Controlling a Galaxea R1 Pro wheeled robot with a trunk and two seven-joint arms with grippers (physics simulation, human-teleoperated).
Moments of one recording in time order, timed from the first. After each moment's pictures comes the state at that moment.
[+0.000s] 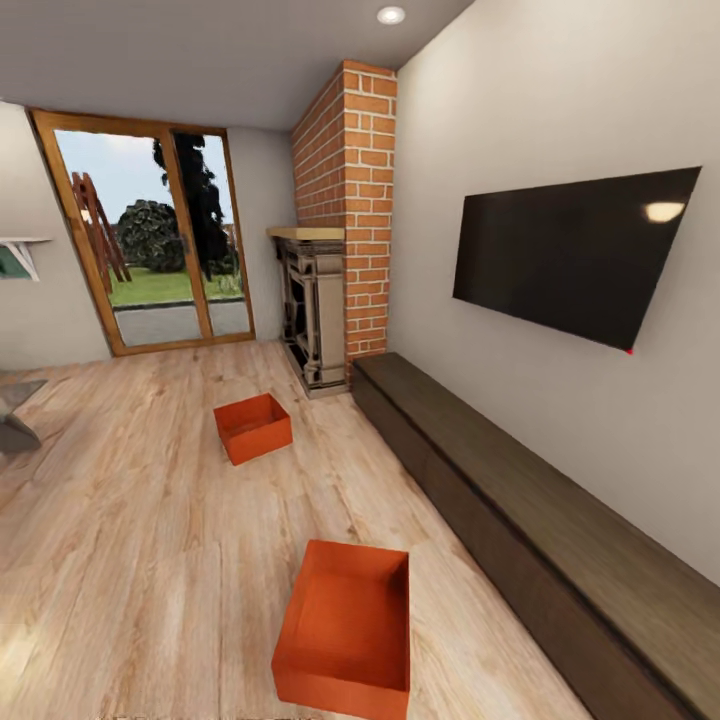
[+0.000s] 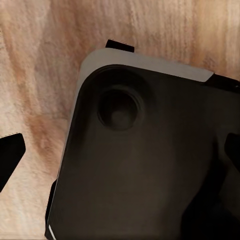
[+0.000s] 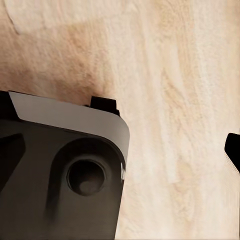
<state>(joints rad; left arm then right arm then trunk) 0.00 0.01 0.02 -0.13 0.25 -0.04 0.01 -0.14 0.00 0.10 0.03 0.10 -0.15 -0.10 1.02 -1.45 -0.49</state>
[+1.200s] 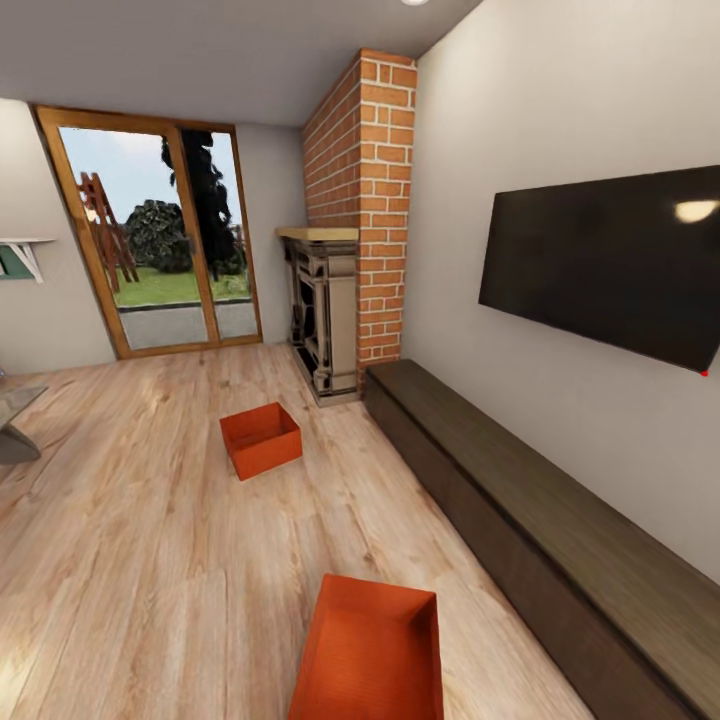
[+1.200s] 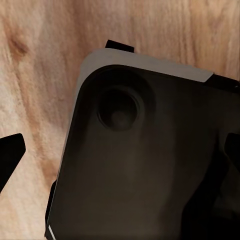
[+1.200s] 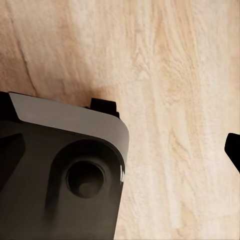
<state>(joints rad) 0.00 0.01 0.02 -0.13 0.25 -0.04 0.01 -0.14 0.00 0.11 0.03 0.11 -0.16 -0.10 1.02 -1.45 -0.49</state>
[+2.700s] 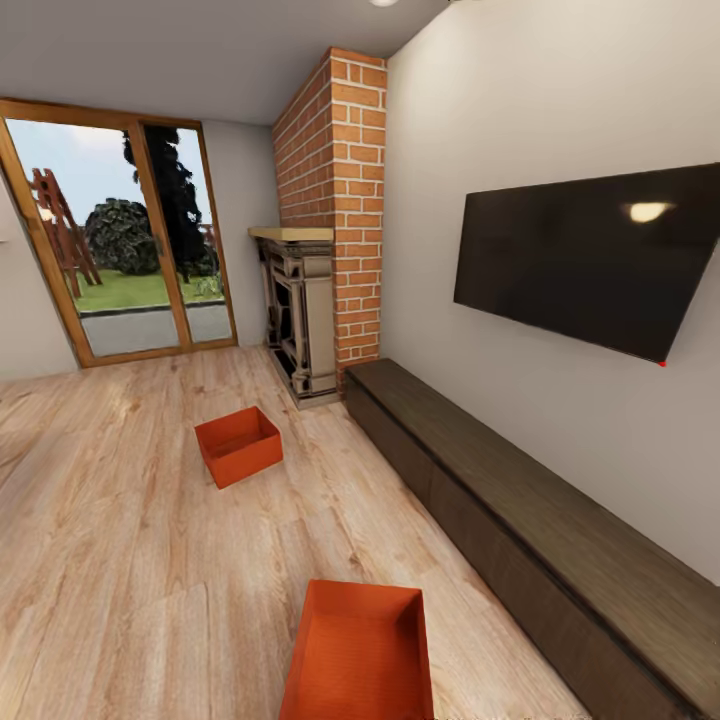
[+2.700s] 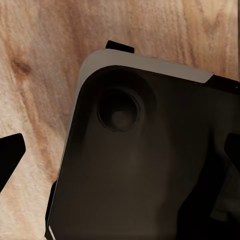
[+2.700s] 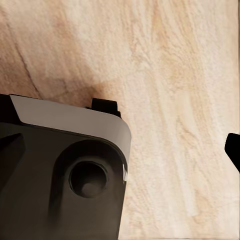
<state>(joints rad) 0.00 0.01 0.02 -0.13 0.25 -0.04 0.01 -0.14 0.00 0.09 0.03 0.10 -0.16 -0.11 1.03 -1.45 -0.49</state>
